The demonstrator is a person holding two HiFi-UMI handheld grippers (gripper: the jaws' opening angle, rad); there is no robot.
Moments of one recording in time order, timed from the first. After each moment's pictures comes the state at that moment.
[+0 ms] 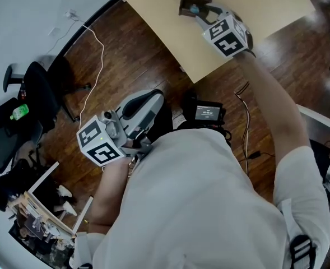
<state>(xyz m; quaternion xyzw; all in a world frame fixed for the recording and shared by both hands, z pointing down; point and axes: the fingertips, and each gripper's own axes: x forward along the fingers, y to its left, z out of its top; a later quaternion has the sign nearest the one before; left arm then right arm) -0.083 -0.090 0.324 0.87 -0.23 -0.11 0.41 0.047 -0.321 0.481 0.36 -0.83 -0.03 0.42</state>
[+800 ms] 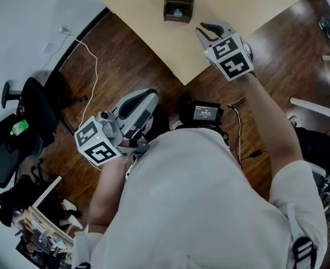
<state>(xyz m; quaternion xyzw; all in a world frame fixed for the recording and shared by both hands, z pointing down) -0.074 -0.092 0.314 0.89 -0.20 -0.11 0.40 0.070 -0.254 0.432 0.40 -0.83 0.05 0.38</state>
